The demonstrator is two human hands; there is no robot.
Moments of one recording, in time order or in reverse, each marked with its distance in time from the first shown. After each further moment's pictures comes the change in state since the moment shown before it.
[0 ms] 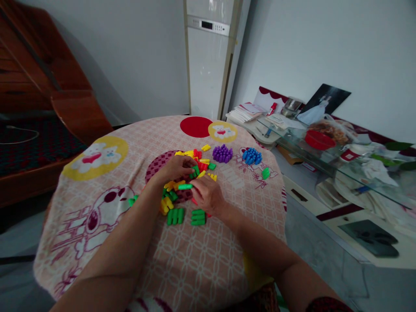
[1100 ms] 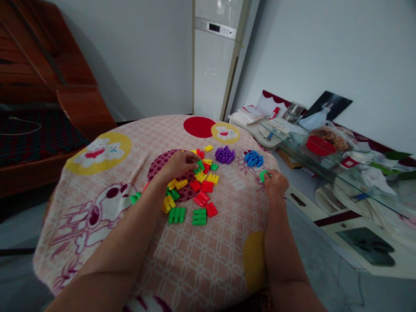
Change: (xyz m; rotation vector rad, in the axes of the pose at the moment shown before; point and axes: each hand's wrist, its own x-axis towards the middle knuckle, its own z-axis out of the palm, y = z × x) left_hand 0.005 0.002 -0.001 0.022 0.160 0.101; right_hand -0.068 0.134 -0.129 -0.736 0.112 0.941
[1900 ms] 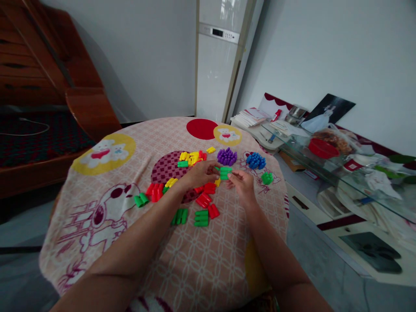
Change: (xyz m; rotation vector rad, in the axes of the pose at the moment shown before) left_hand -0.010 0.038 0.050 -0.069 -0.182 0.137; right_hand -0.051 -0.111 0.004 1.418 -0.463 0.056
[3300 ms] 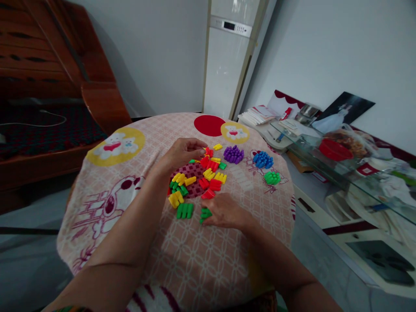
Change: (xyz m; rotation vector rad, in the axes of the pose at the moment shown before) left_hand -0.023 0.018 -0.069 -0.096 0.285 -0.086; right_hand -0.063 -0.029 0.040 -1.065 -0.927 -0.557
